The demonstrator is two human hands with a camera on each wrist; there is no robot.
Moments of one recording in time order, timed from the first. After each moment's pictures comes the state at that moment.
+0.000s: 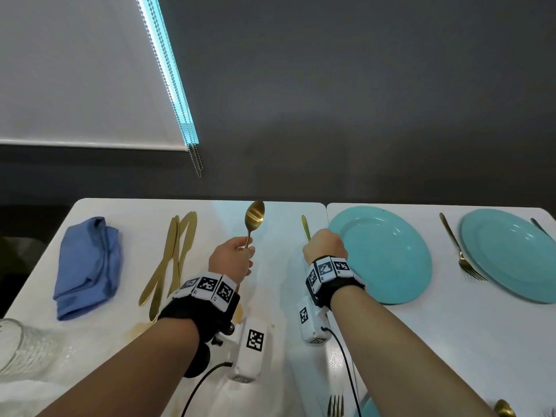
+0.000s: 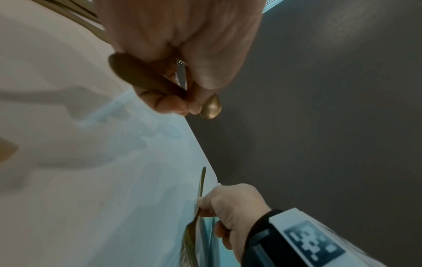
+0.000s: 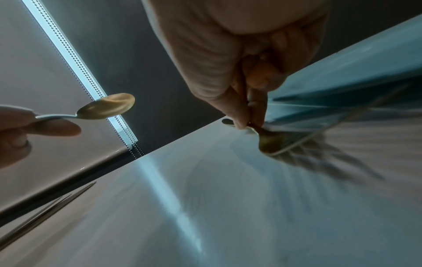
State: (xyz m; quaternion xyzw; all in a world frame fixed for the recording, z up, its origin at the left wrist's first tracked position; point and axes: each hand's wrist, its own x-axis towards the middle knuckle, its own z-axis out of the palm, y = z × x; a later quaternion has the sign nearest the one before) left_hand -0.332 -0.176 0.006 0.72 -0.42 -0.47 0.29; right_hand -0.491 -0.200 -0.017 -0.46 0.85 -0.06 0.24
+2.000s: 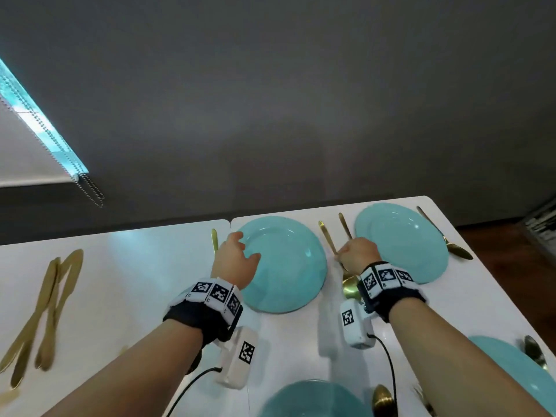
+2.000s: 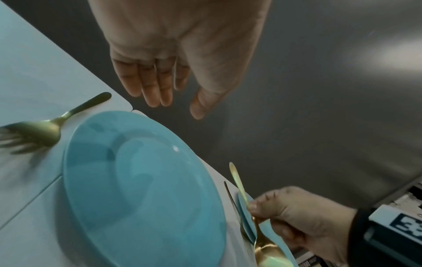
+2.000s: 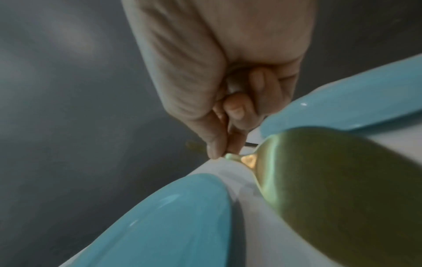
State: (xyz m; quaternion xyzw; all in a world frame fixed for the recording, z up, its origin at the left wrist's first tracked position) left_hand -0.526 -0.179 0.021 0.65 -0.63 -0.39 0.16; right_hand -0.758 -0.143 0.016 -0.43 0.86 0.00 0.26
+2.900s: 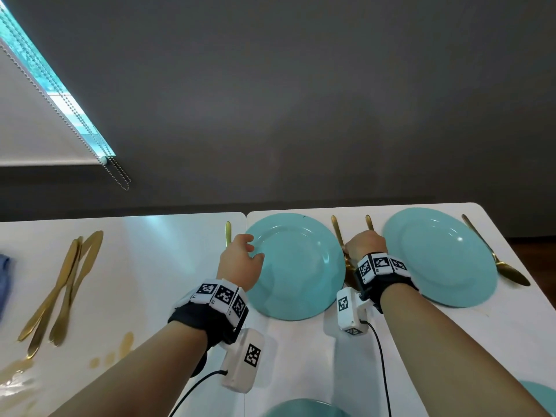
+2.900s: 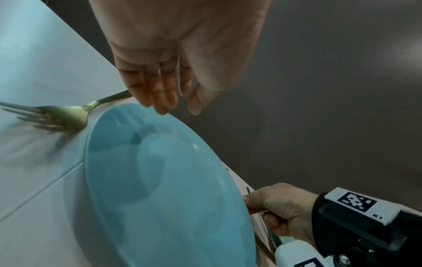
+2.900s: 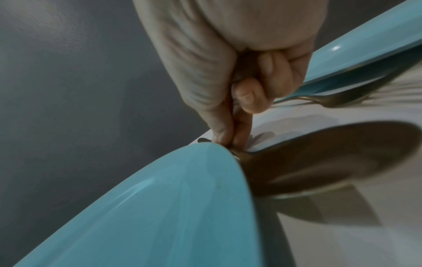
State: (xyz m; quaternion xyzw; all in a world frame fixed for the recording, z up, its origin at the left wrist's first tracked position) left_hand -0.530 -0.185 -0.001 0.70 -0.57 -0.38 0.17; right_hand -0.767 -0.203 -0.031 -0.40 0.88 0.00 0.24
